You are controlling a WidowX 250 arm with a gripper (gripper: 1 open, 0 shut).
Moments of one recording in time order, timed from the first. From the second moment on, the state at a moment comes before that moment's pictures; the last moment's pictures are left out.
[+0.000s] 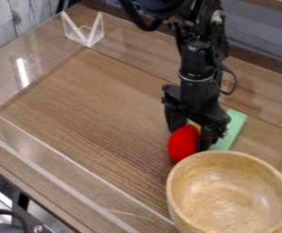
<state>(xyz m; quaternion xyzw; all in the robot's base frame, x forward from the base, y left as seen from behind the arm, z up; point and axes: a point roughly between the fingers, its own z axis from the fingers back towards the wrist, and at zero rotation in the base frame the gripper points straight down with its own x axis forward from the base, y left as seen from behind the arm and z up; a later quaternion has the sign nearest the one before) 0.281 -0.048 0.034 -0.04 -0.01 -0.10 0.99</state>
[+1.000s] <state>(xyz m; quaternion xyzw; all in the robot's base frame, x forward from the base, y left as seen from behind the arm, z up) 0.287 0.035 0.101 -0.01 -0.07 0.00 1.00</state>
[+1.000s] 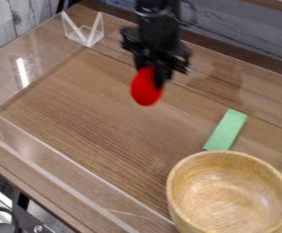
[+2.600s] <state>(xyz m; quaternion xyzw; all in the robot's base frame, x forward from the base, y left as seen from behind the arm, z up) 0.296 0.171 0.059 0.02 -0.04 0.12 0.99</state>
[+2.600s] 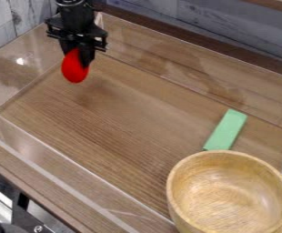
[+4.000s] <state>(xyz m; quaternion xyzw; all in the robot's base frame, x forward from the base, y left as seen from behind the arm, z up) 0.315 0.210 0.022 0.00 -0.01 0.14 0.99</state>
